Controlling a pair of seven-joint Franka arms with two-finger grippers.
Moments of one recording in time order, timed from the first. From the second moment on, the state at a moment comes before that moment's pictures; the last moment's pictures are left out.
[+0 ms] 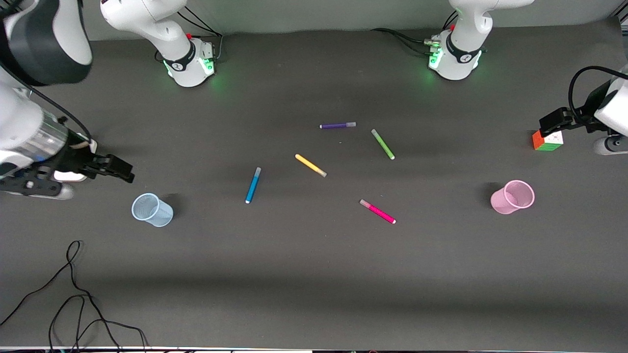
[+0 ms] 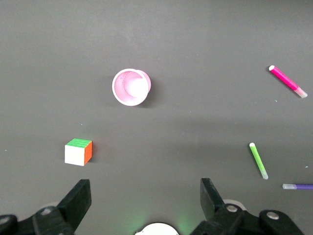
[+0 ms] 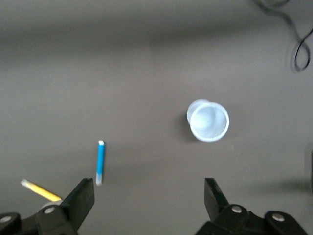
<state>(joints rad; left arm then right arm) 0.01 -0.02 -0.03 -1.64 0.06 1.50 -0.08 0.47 0.16 -0.37 -1.58 0.07 1.69 0.23</state>
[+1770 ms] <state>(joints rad) -0.42 0.74 -0.07 -1.46 -0.17 2.05 -1.13 0.58 0.88 -0.32 -1.44 0.59 1.69 0.28</state>
